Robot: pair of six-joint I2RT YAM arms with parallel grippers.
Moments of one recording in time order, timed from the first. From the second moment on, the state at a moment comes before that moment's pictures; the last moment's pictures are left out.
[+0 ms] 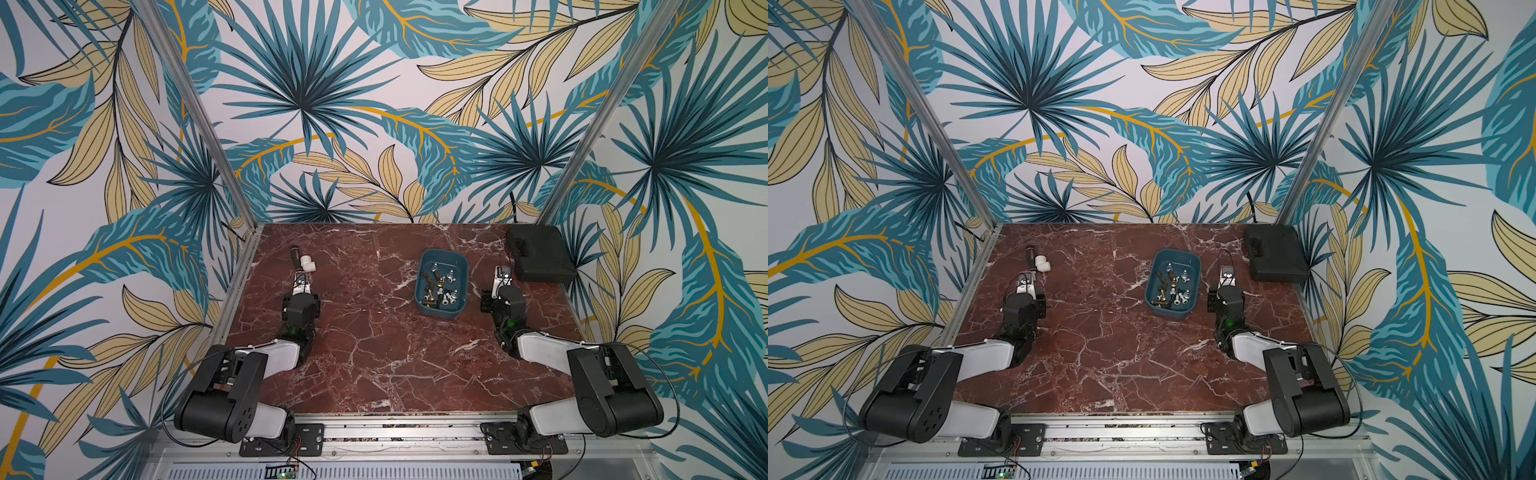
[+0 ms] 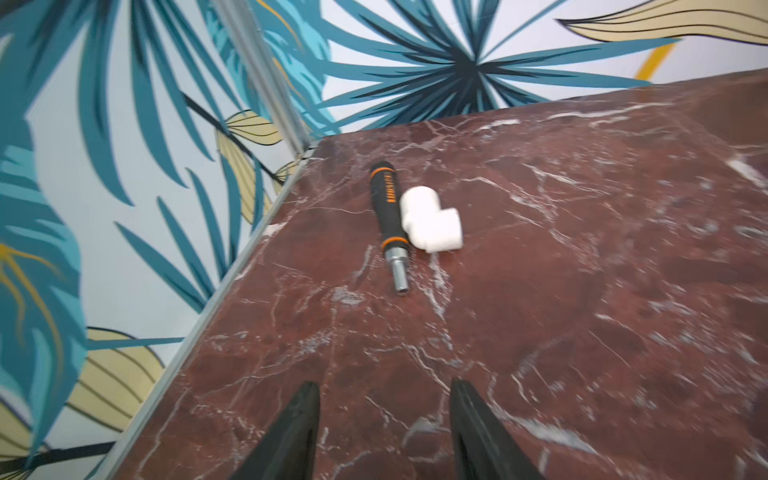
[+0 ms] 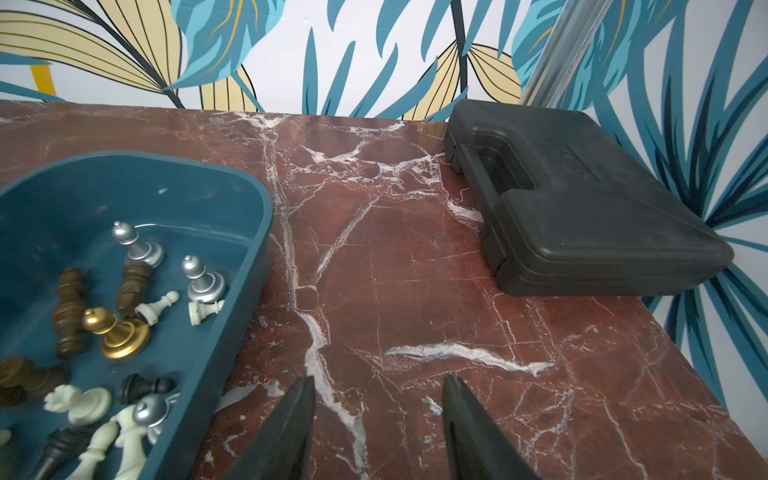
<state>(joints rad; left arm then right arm) -0.18 1.43 0.32 0.78 -0.42 0.07 0.12 1.44 0.44 0.64 0.31 0.01</state>
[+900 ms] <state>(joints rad) 0.00 1.56 0.36 0.97 -0.11 -0.01 0.05 1.51 0.40 0.76 0.23 0.05</state>
